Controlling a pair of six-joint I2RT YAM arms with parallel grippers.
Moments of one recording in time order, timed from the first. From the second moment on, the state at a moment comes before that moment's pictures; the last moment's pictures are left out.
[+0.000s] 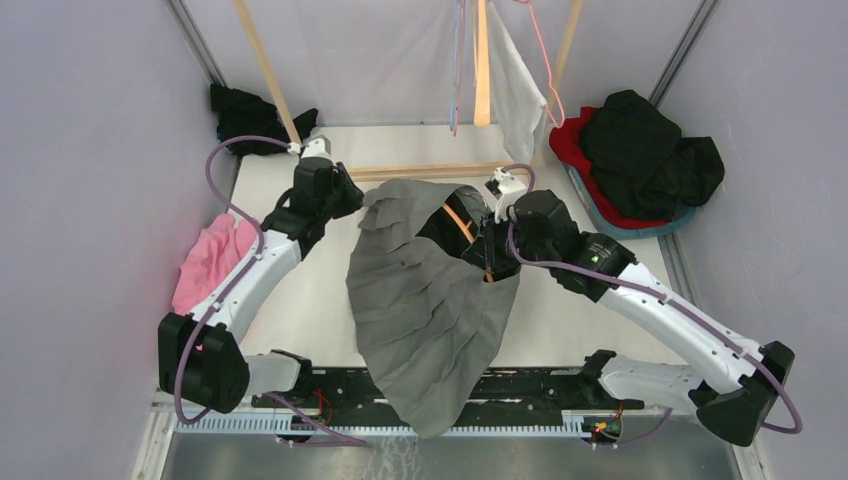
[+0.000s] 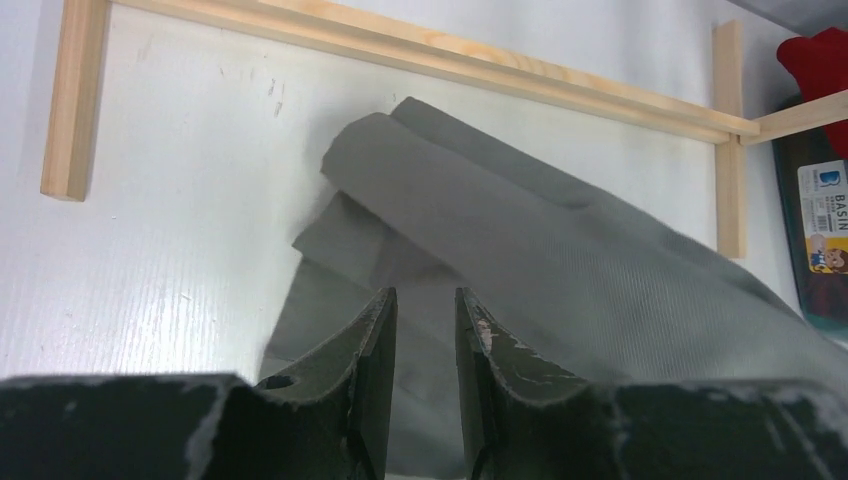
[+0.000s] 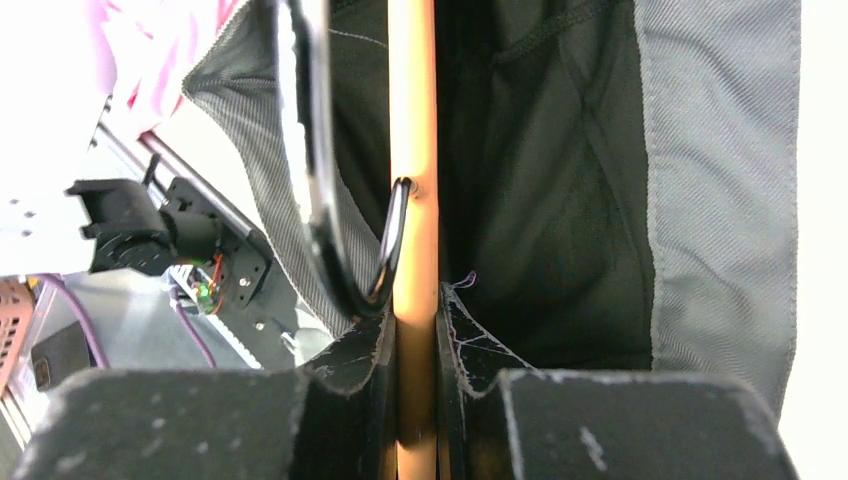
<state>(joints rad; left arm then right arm) -0.30 1.28 1.00 -0.26 -0.12 -0.52 0.76 1.08 1.05 -0.54 -0.12 0.49</state>
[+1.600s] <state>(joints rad) -0.30 0.94 1.30 -0.61 -0.12 -0.51 0.75 1.92 2.47 -0.87 0.10 0.36</state>
